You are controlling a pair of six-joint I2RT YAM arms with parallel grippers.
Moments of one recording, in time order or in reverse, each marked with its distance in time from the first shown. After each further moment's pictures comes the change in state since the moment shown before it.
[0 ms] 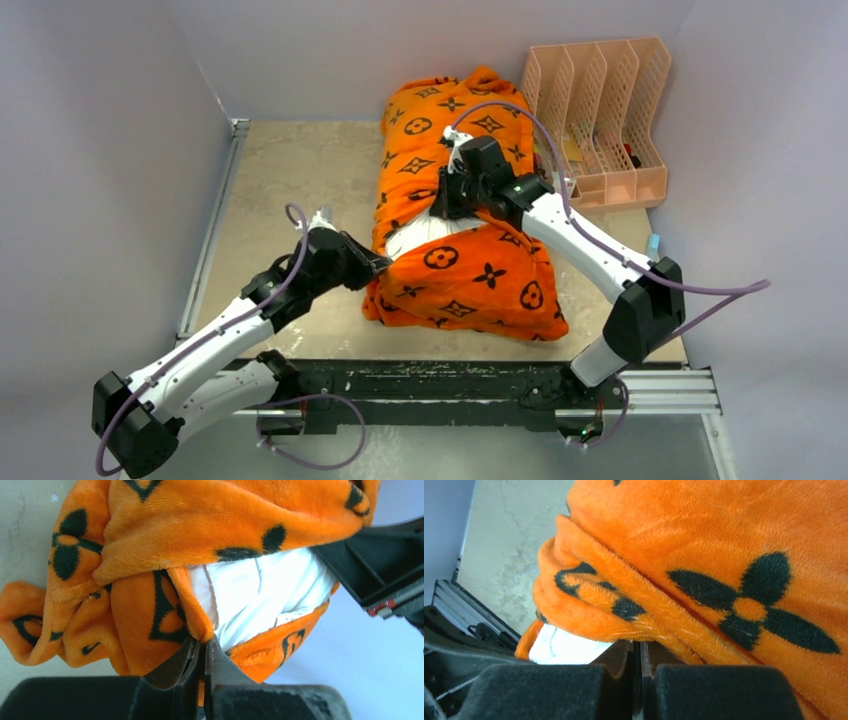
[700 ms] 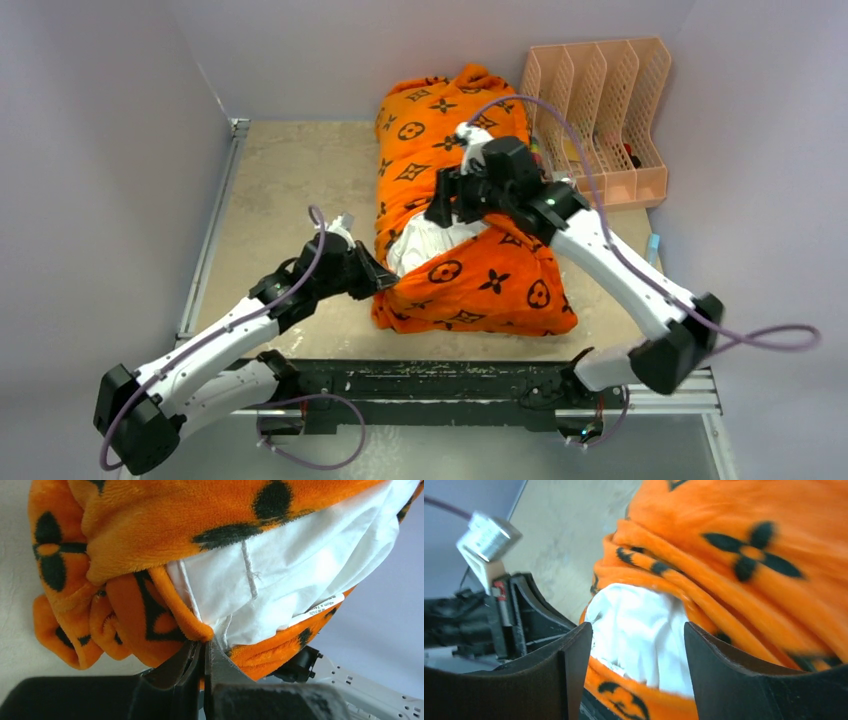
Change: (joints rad) left arm 0.000 0.014 -0.055 0.048 0.151 0.200; right arm 0.033 -0.125 0.014 -0.070 -0.091 -0.068
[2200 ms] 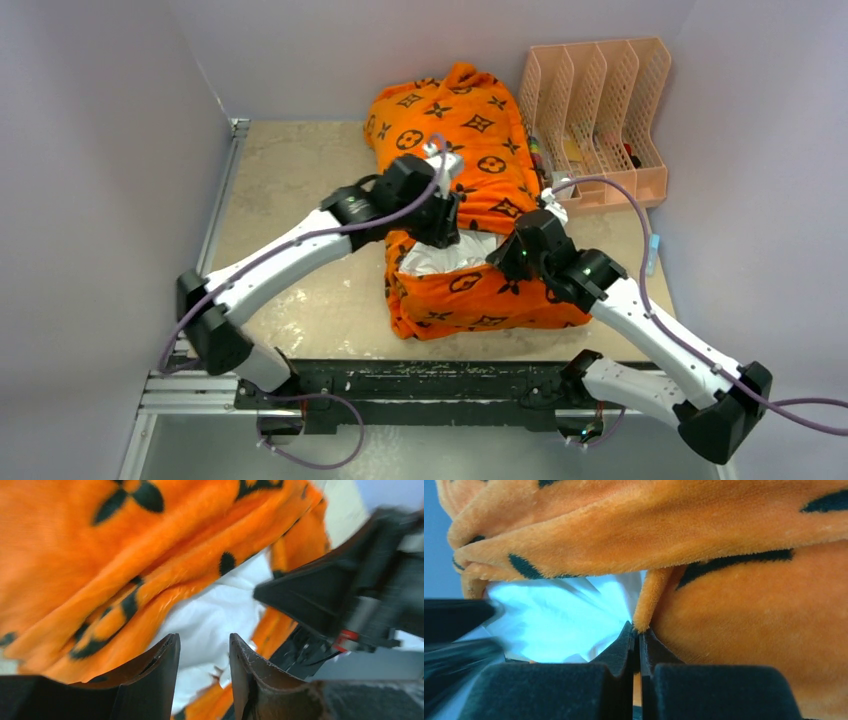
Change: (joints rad) left arm -0.155 0.569 0.856 -0.316 -0.039 0.686; right arm 0.029 -0.439 -0.499 -0.105 0.444 0.674
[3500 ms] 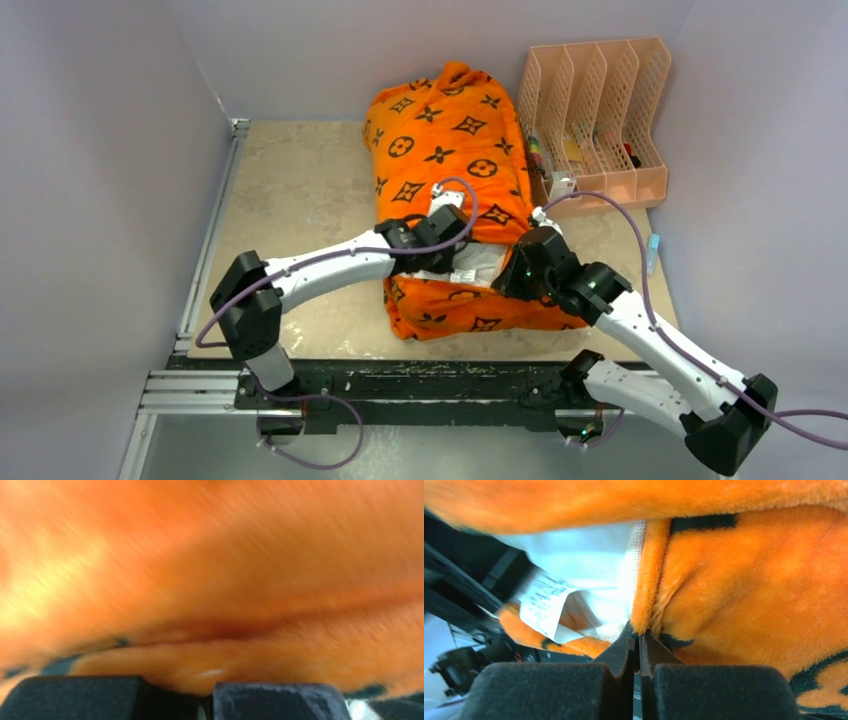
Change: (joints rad) left arm -0.167 0.230 -0.145 0.053 -0.454 -0.214; right arm 0.005 -0.111 -0.092 -0.084 -0.114 -0.116
